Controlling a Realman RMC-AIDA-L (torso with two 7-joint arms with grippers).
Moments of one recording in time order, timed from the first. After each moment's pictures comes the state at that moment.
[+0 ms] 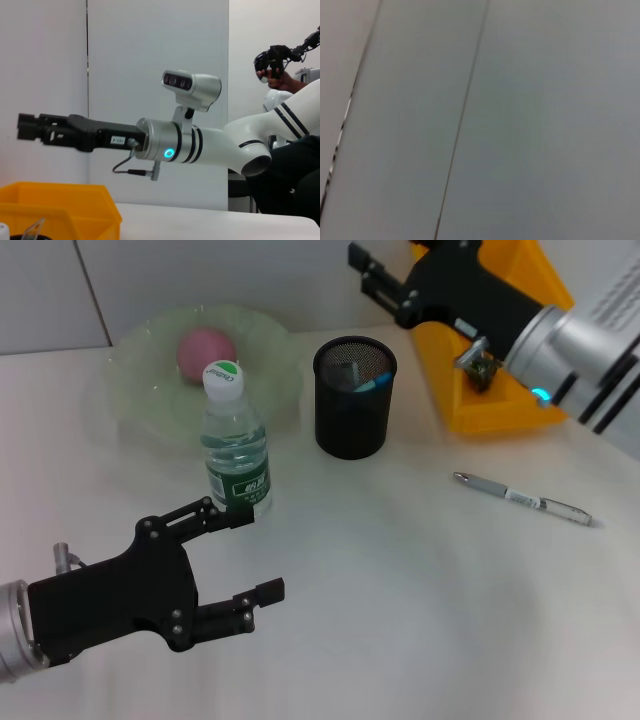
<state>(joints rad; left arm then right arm) -0.31 -2.06 1.18 0.57 1.43 1.65 -0.91 0.65 2.08 -1.23 -0.35 -0.75 -1.12 0.50</state>
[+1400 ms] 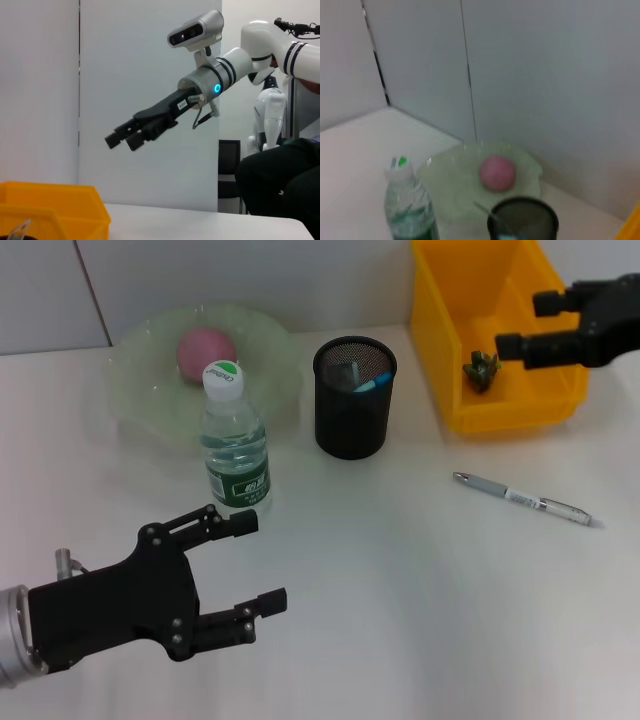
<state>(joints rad) -0.31 -2.06 1.19 0.58 1.43 1.67 -0.93 0.46 2.07 -0.75 -1.47 -2.10 -1.60 2.03</state>
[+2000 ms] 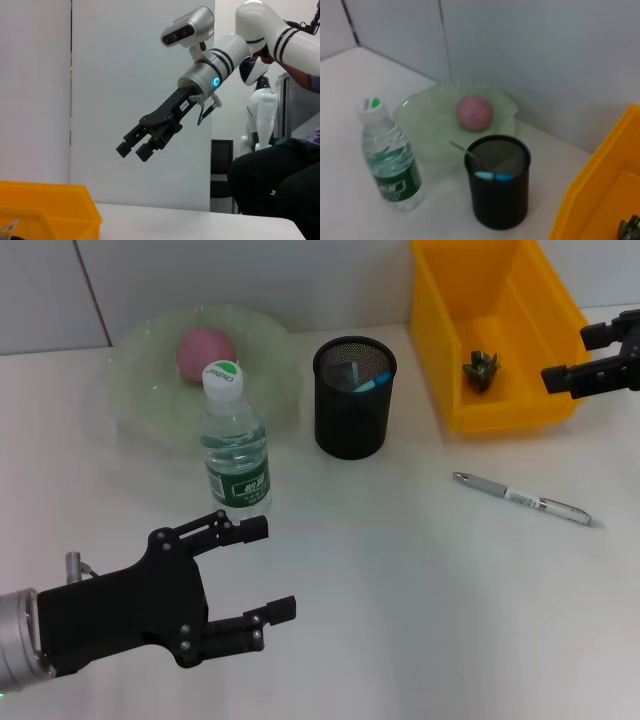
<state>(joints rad) -0.32 -2.06 1.21 0.58 1.43 1.67 -0.93 0.51 2.05 -0.70 -1.58 -2.31 -1.75 2.14</state>
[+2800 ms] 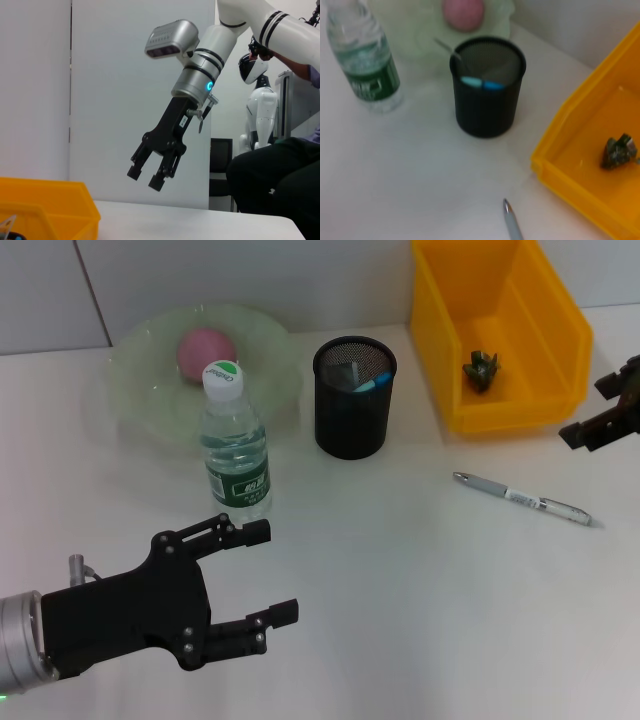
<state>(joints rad) -0.32 -2.07 1.22 0.57 1.43 1.66 -0.93 0.62 2.04 -0.81 -1.56 -2.64 -1.83 2.15</state>
